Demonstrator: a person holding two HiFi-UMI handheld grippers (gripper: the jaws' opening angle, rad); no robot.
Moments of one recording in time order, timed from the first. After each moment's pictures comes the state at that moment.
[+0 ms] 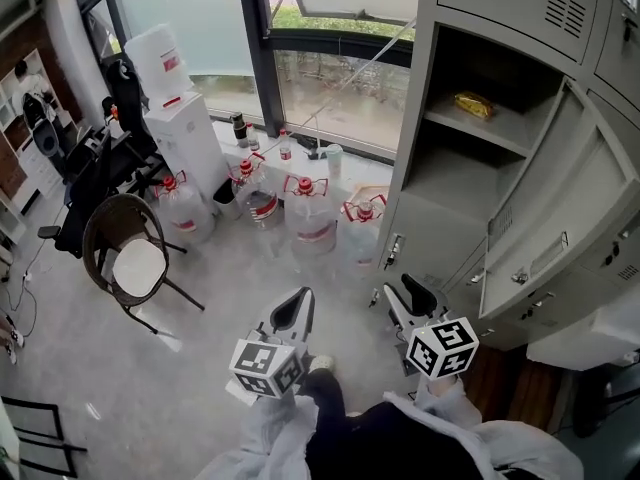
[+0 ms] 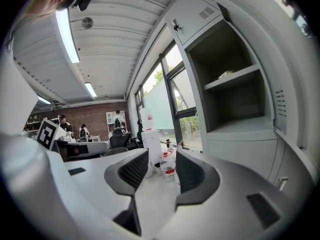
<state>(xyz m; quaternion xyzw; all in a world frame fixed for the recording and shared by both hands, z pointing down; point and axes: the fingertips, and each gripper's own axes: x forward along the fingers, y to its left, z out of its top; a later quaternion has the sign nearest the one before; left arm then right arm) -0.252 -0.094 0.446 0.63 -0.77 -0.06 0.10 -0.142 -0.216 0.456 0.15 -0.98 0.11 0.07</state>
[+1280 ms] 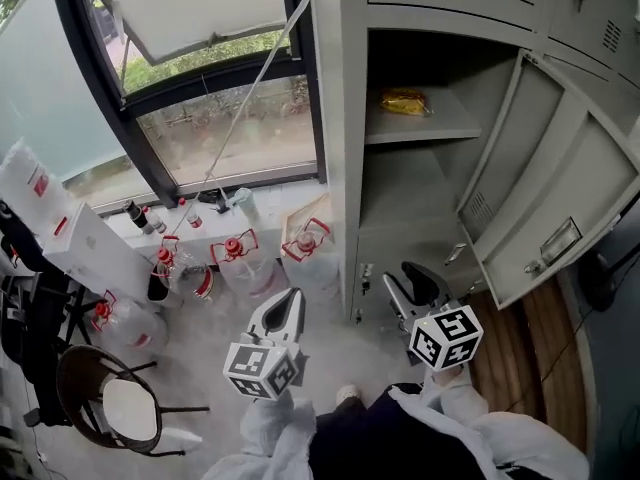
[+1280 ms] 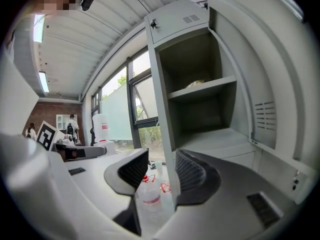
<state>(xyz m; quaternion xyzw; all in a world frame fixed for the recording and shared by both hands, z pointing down) -0.364 -0.267 0.441 0.80 -0.59 -0.02 0.12 -0.192 -0.327 0.437 0.40 -0.91 0.11 0.03</state>
